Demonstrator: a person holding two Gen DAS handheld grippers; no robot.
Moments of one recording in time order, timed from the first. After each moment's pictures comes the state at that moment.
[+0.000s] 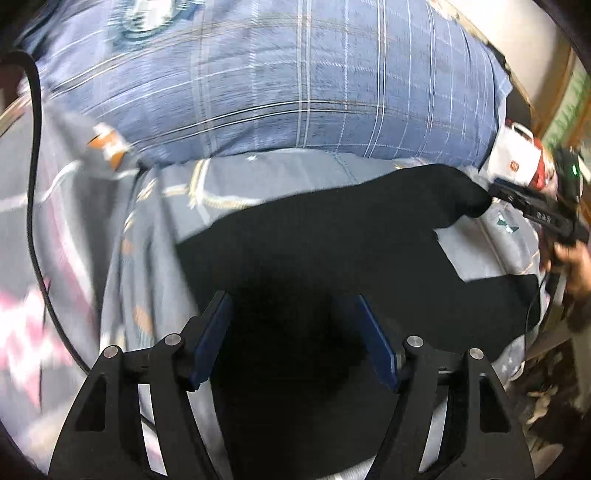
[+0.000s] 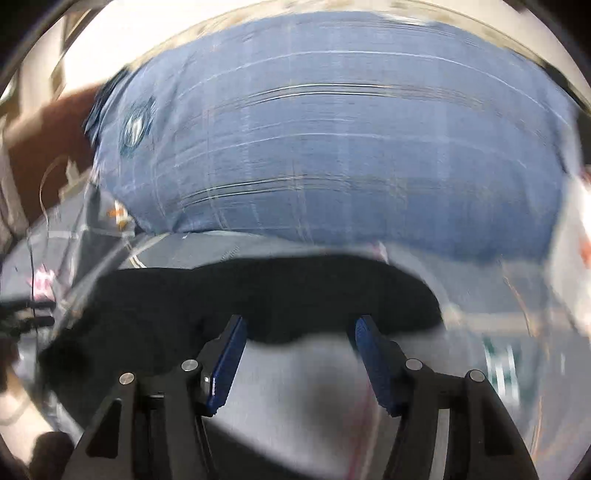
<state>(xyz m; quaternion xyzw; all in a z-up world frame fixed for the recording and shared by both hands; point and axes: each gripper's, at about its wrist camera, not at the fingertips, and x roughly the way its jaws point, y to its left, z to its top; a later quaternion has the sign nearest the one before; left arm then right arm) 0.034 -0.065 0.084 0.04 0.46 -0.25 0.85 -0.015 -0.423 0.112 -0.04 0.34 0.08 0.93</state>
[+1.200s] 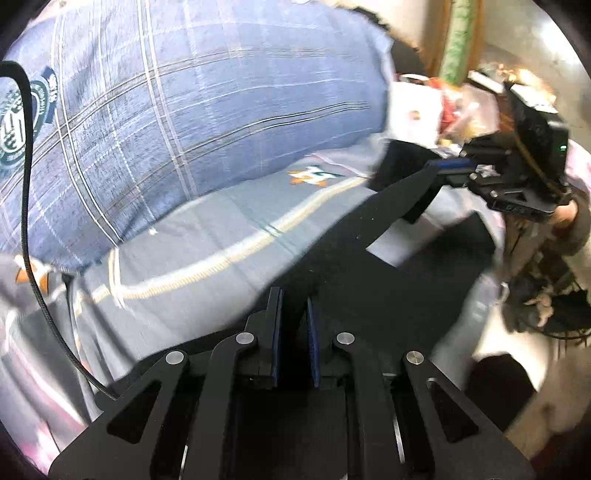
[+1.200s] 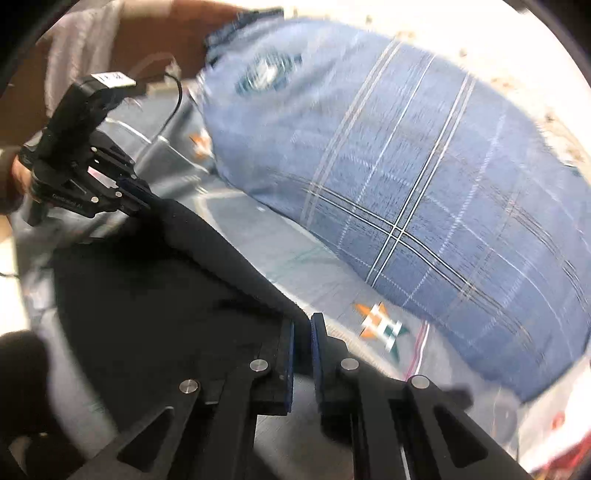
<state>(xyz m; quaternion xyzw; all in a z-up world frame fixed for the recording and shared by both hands) -0.023 -0.087 0.123 0.14 0.37 -0.44 0.81 -0.091 -0.344 0.131 -0.21 0.30 0.17 0.91</state>
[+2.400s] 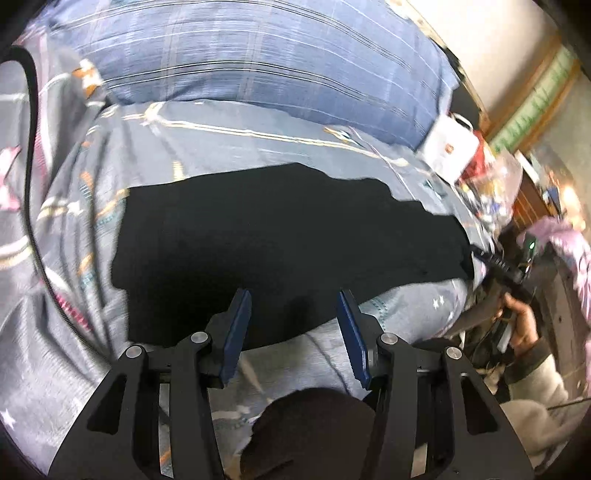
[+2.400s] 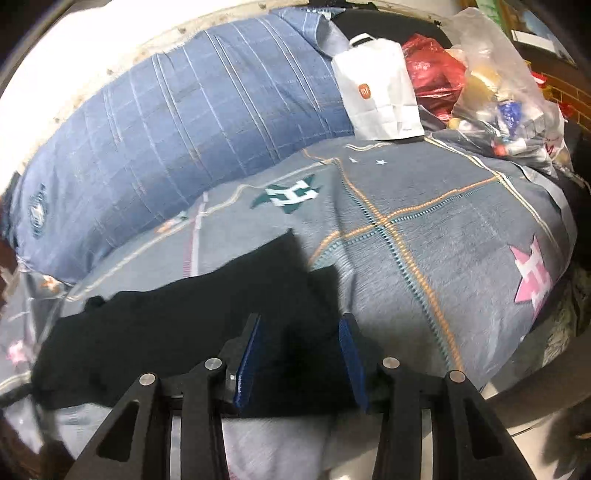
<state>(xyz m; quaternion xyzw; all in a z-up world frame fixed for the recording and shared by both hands) -0.094 -0.024 0.062 -0.06 0.48 -0.34 0.81 -0.254 -0.544 0.025 0.19 0.32 -0.19 0.91</state>
